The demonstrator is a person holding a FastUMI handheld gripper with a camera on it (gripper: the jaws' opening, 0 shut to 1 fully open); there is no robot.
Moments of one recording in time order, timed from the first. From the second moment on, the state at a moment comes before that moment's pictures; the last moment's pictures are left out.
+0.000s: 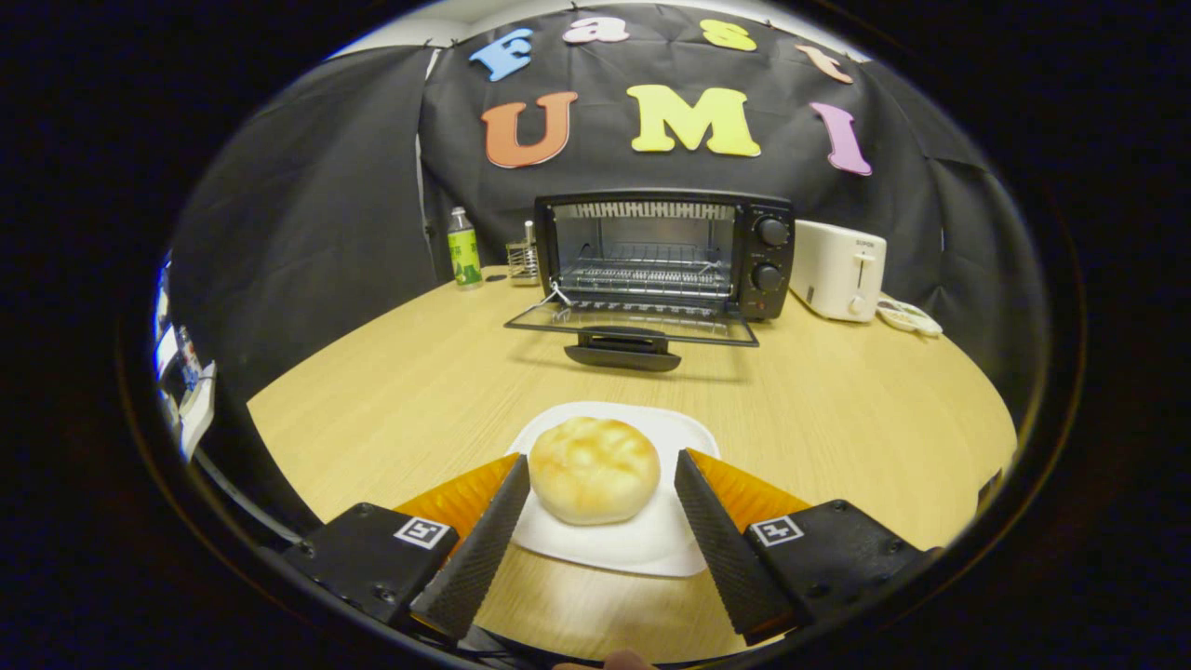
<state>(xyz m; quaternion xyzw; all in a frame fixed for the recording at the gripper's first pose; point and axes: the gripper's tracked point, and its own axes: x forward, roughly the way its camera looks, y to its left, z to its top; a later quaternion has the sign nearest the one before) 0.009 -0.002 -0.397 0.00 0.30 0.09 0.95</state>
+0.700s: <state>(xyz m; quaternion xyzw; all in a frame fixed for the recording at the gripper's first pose) 0.010 0.006 -0.380 0.06 0.30 0.12 0.95</state>
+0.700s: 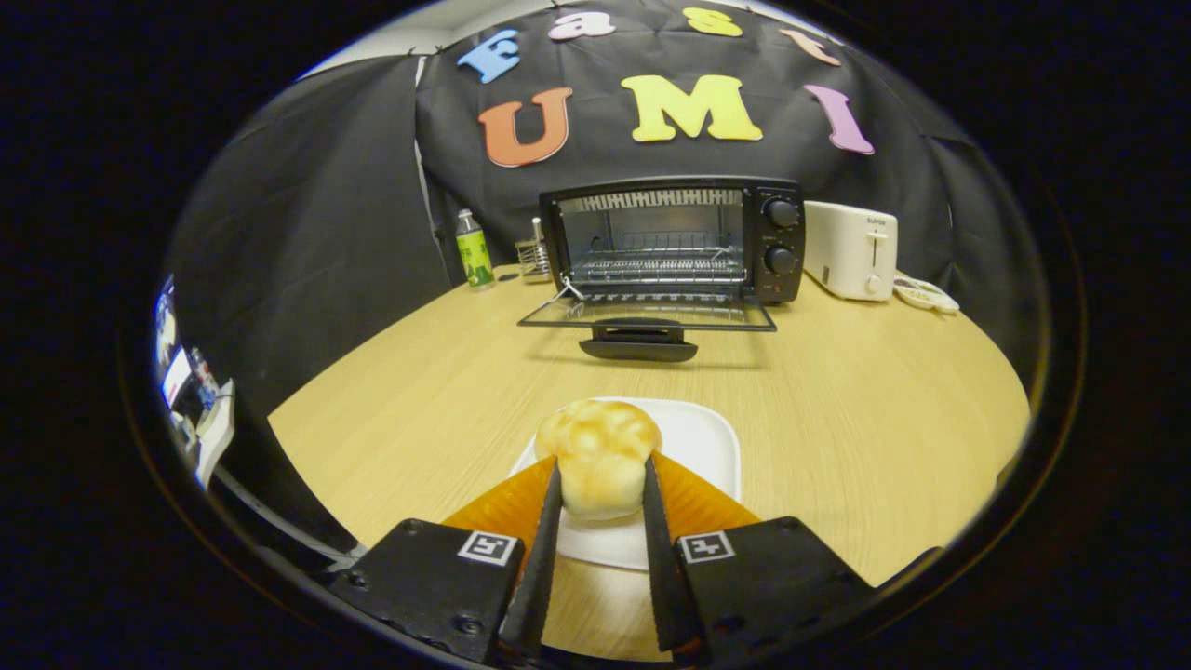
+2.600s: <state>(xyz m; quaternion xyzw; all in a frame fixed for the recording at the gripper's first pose) 0.365 -0.038 -0.350 0.11 0.28 0.01 0.95</state>
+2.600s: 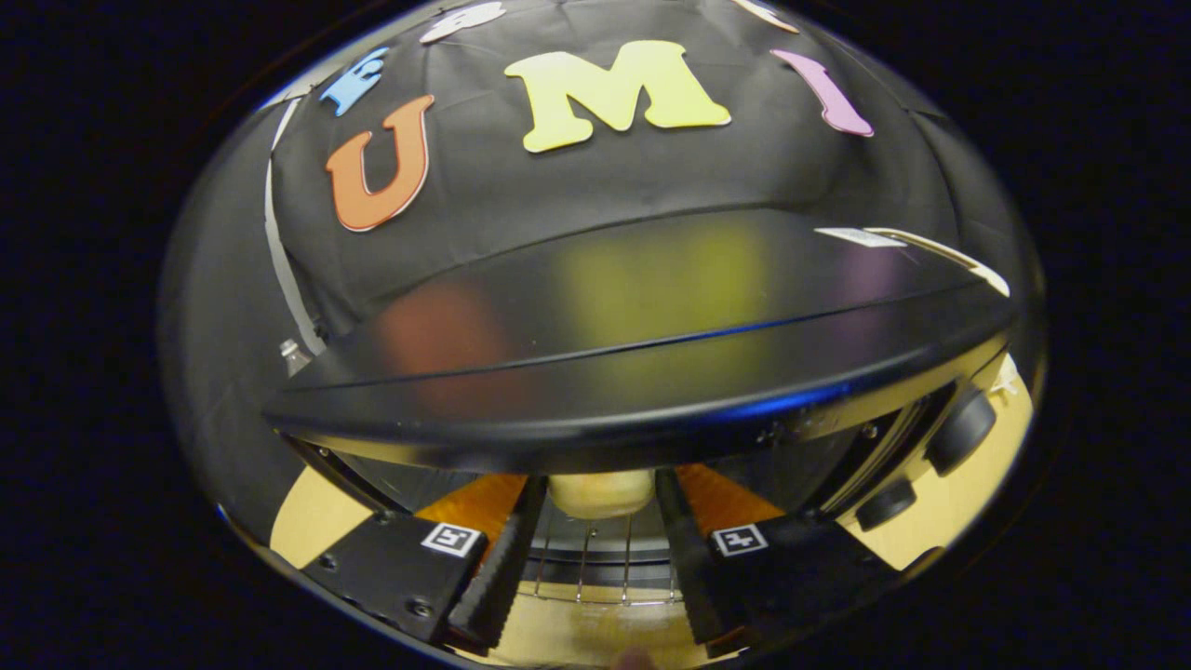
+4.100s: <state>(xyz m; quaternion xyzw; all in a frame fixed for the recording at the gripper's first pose) 0.128 -0.015 -0.407 0.06 0.39 0.04 0.92</state>
